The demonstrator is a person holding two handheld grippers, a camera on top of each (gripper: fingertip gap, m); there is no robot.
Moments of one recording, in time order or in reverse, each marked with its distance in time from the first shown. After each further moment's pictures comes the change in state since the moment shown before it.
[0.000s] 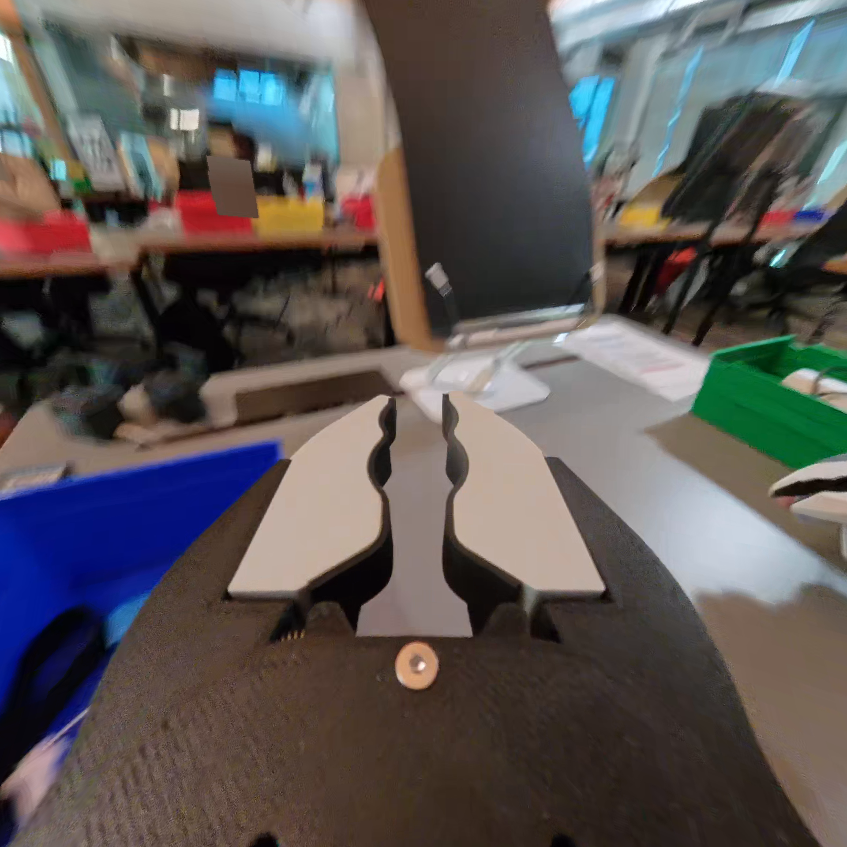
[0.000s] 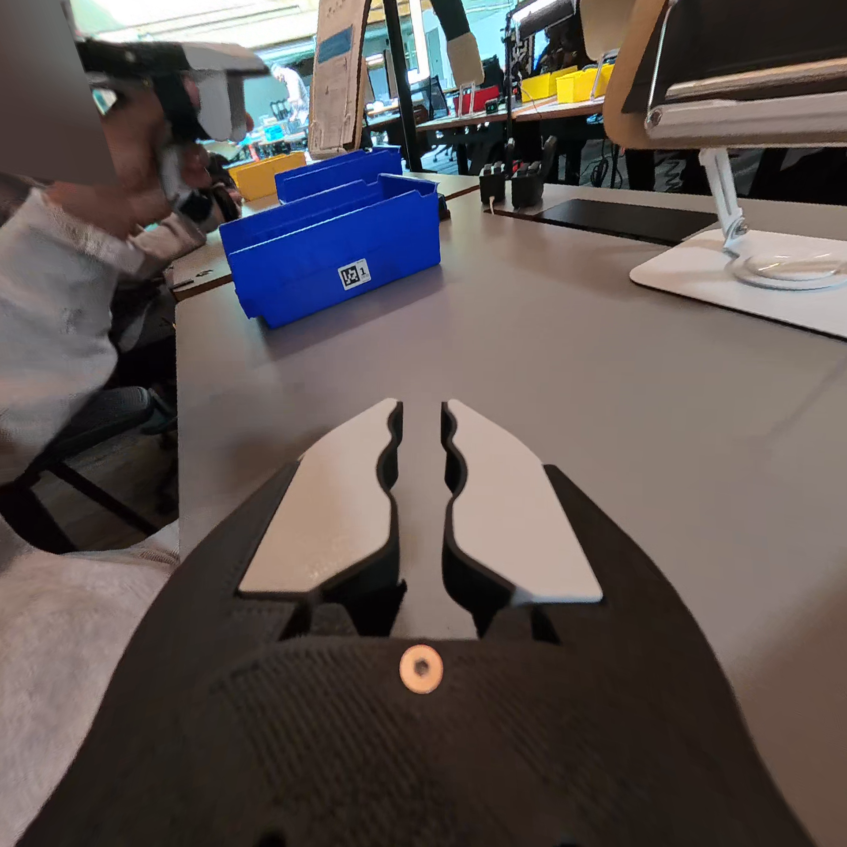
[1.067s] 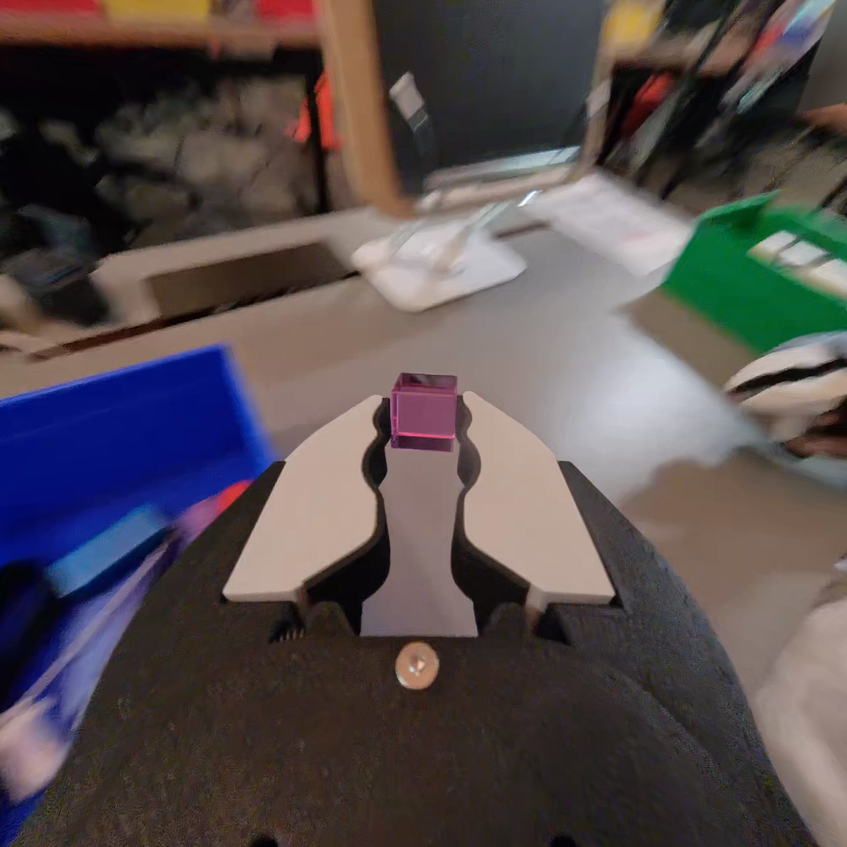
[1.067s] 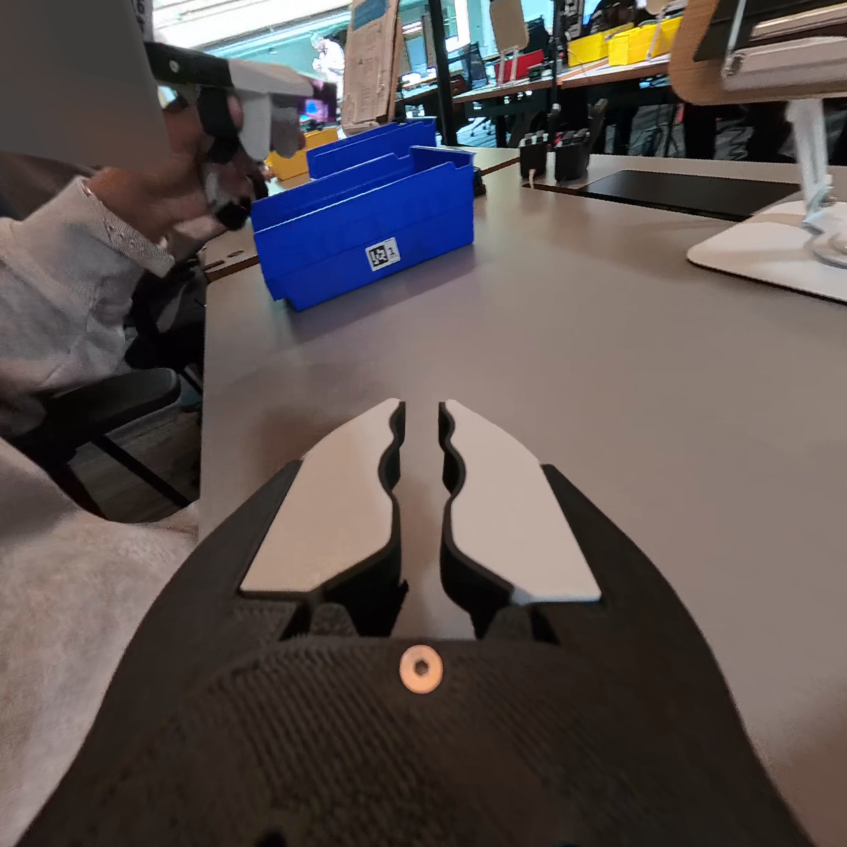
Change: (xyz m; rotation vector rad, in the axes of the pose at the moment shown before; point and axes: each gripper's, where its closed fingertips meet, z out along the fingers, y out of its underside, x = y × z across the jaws) left arm -0.004 0.054 0.006 -0.305 0.163 -0.031; right arm -0.009 0.012 0.015 -0.044 -0.076 0.015
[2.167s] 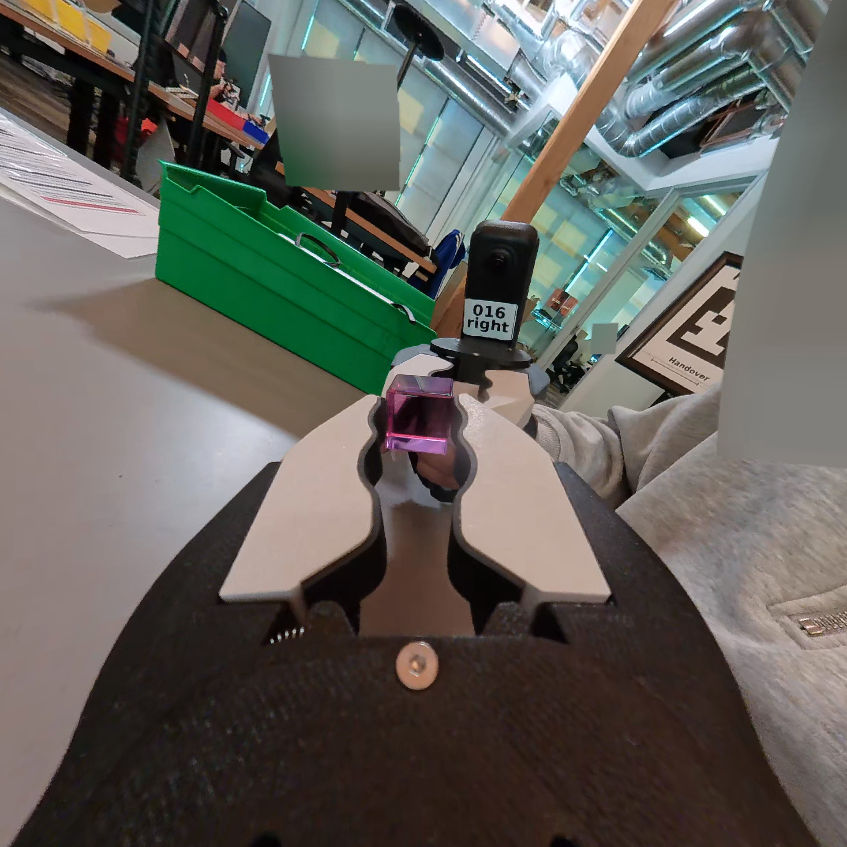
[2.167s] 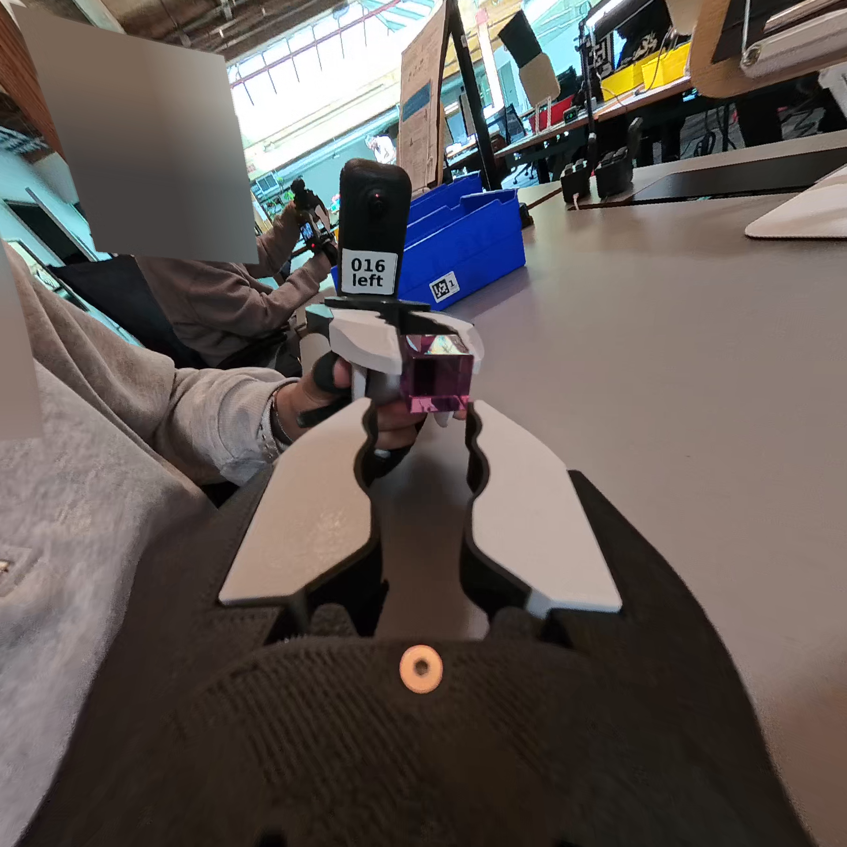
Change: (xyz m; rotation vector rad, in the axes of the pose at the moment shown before) left arm 0.317 0.063 0.120 0.085 0.991 -0.275; right arm -0.032 -0.001 -0.047 0.111 -0.121 0.169
